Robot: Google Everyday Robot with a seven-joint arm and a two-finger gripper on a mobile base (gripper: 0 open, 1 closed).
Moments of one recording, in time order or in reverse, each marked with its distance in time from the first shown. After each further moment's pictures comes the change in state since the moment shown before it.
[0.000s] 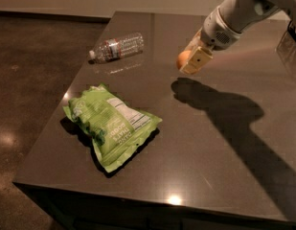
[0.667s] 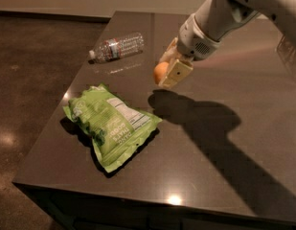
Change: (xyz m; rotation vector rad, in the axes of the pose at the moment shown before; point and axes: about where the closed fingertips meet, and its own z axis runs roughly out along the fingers) arm -0.049 0.070 0.021 -0.109 -0.034 -0.174
